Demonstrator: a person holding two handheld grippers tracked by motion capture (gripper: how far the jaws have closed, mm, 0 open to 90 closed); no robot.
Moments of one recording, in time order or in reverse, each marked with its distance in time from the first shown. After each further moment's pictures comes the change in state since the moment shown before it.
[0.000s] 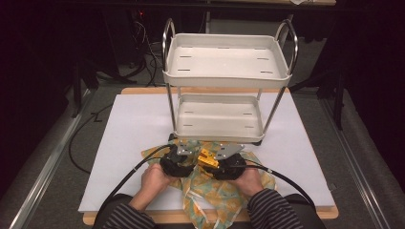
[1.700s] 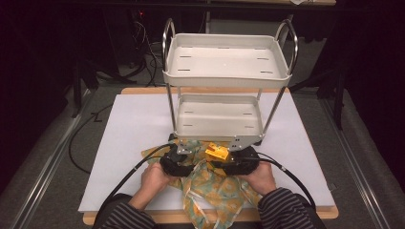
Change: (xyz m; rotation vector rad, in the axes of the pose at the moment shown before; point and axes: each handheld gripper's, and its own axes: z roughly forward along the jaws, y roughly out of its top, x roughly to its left) left arm 0.001 0.001 0.000 0.011 -0.011 0.009; right arm -0.013 0.013 -0.050 -0.048 0.042 0.085
